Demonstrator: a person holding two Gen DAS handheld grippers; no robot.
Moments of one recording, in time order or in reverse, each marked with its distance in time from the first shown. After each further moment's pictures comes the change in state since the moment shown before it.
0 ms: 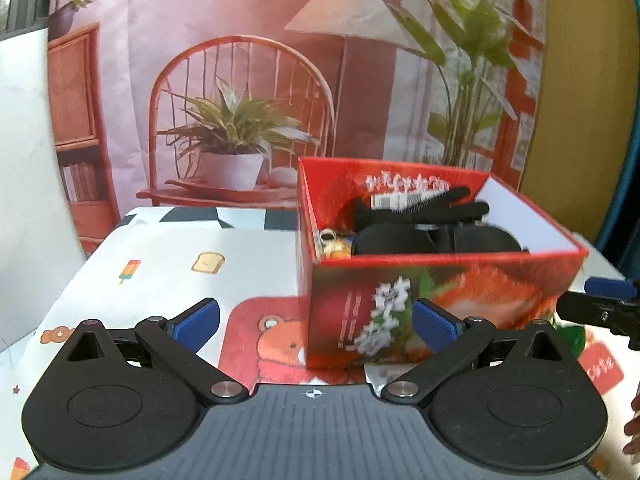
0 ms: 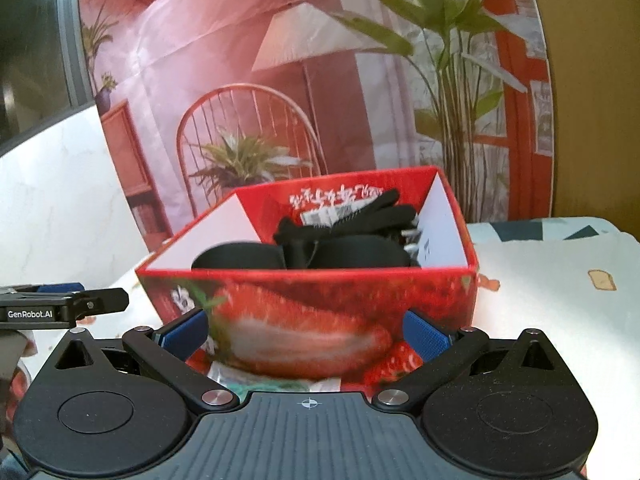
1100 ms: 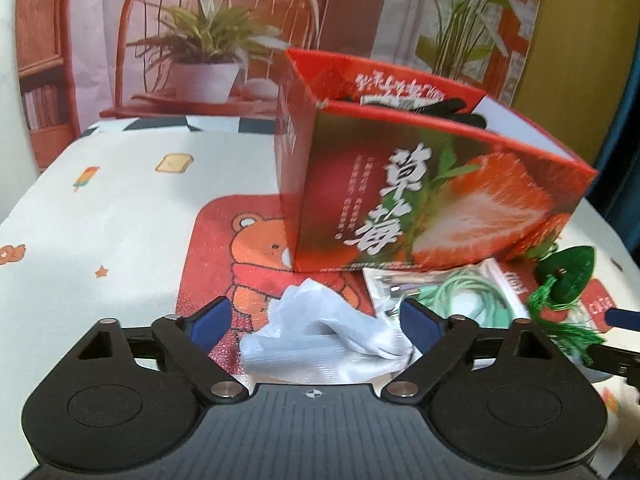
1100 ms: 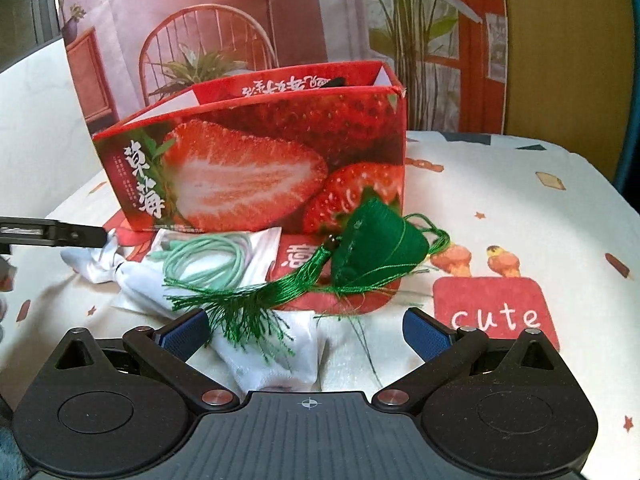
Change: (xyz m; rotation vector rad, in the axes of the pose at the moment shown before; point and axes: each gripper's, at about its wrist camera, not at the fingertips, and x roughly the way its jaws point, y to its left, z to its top) left arm 0.049 0.020 -0.051 -0.032 0.203 -0.121; right arm -0.020 -0.013 -0.085 -0.011 0.175 -0.137
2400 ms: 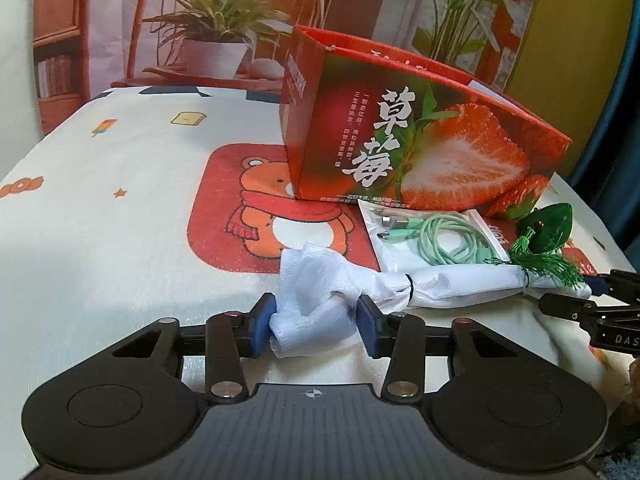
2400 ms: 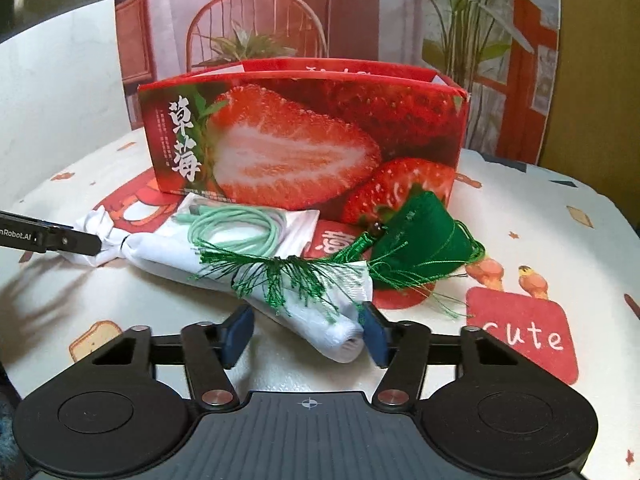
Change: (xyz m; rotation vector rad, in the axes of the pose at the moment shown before) left arm -0.039 0.006 -0.055 -0.051 0.012 -0.036; right arm 0.008 0.020 -0.014 -0.175 -0.002 0.030
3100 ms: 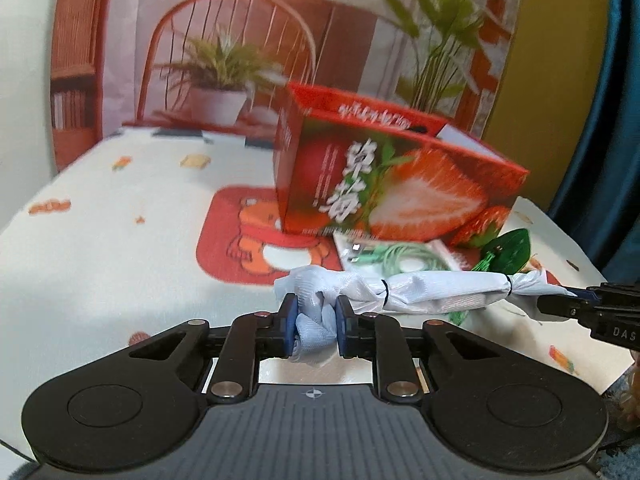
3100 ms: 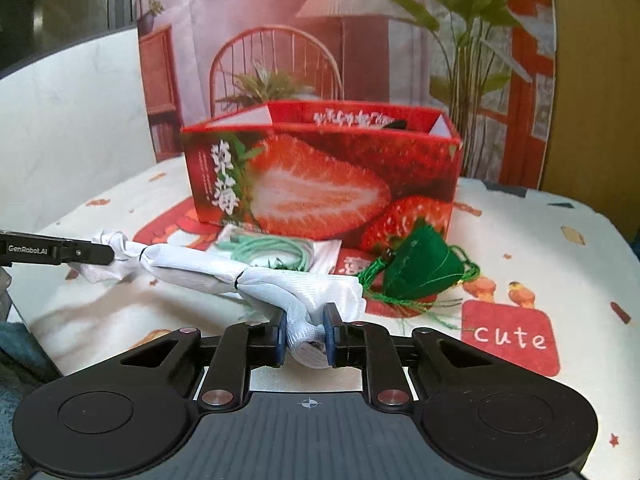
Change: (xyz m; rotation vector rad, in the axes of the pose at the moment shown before) left arm -0.062 -0.022 -0.016 0.018 -0.144 -0.001; right arm -0.058 0.009 -0.004 0.001 -0.104 0.052
